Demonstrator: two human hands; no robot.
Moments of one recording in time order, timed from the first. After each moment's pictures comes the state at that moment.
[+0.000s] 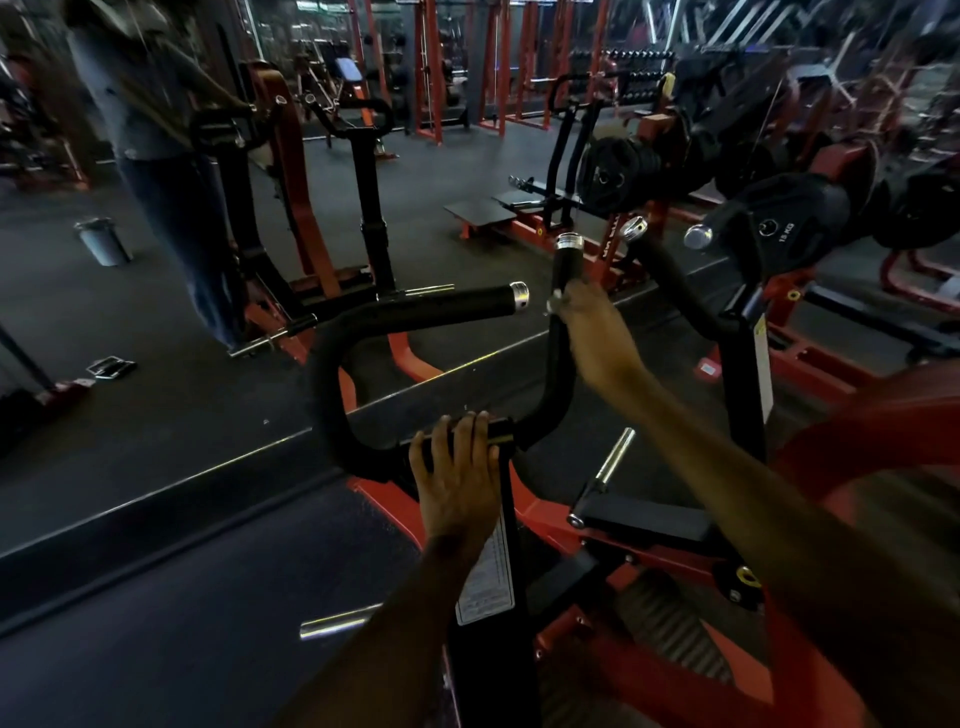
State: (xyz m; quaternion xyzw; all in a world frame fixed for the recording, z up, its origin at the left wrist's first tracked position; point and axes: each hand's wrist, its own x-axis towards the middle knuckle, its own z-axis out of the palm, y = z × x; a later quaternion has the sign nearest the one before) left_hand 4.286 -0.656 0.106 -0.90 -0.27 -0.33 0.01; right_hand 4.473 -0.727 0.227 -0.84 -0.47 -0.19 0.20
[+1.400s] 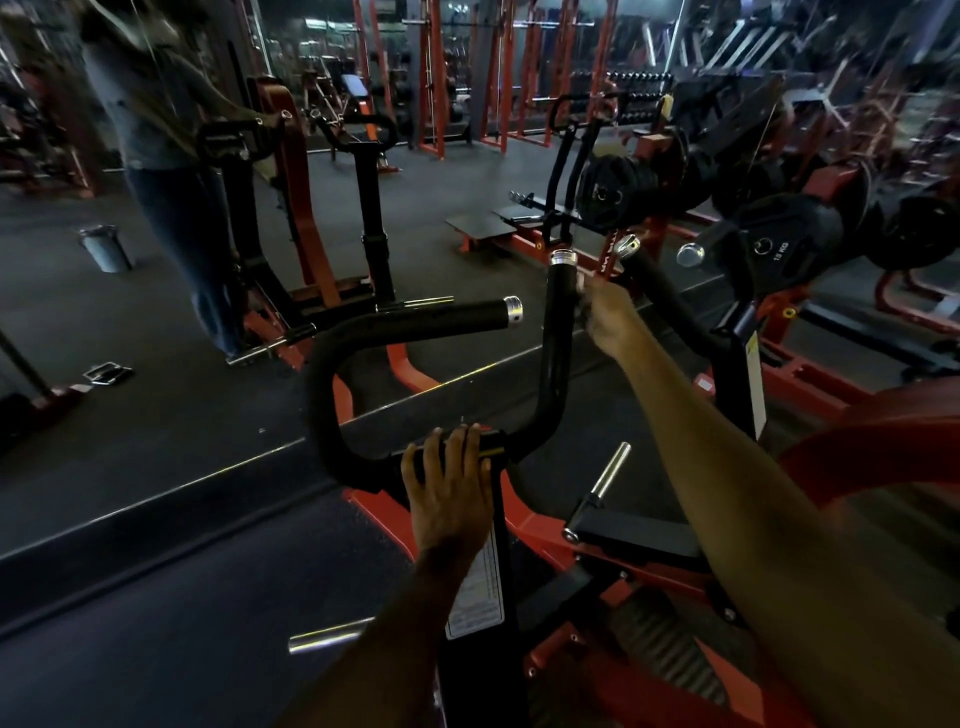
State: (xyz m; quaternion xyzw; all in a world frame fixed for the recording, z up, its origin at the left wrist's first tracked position) left_hand 4.286 -0.661 0.112 -0.89 -0.28 -0.35 0.01; right_hand 4.538 -0.701 0.264 -0.72 -0.16 0.14 0.66
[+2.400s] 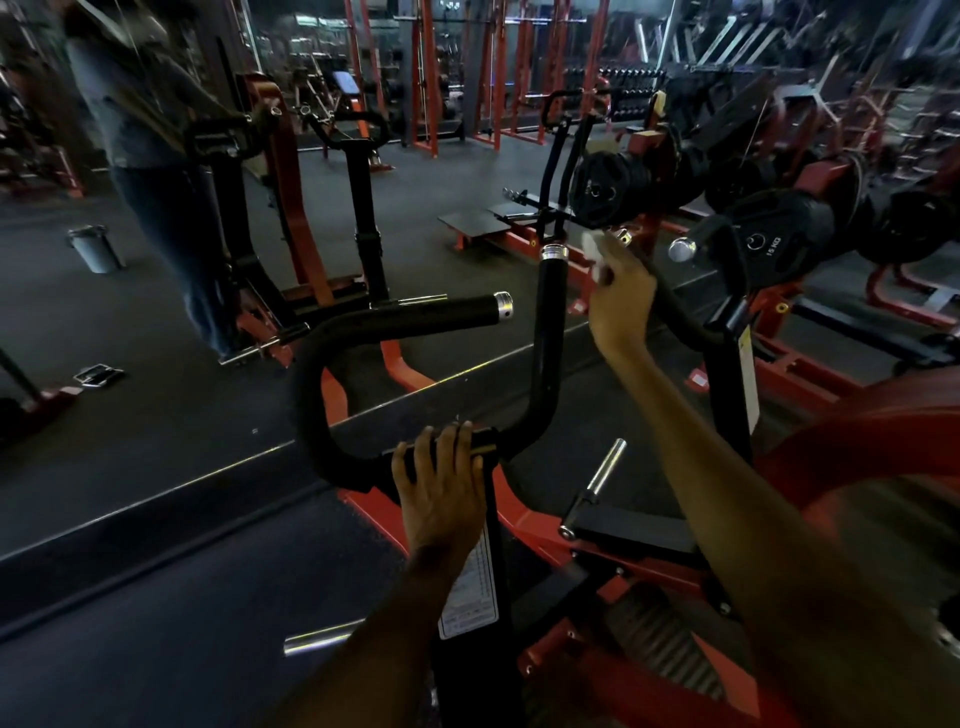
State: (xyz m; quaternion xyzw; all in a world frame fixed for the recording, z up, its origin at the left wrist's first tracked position) left_hand 4.287 -0.661 0.111 -0.88 -0.28 -0.37 0.05; right_hand 4.509 -0.723 0.267 -0.77 -0.28 -0.15 0.55
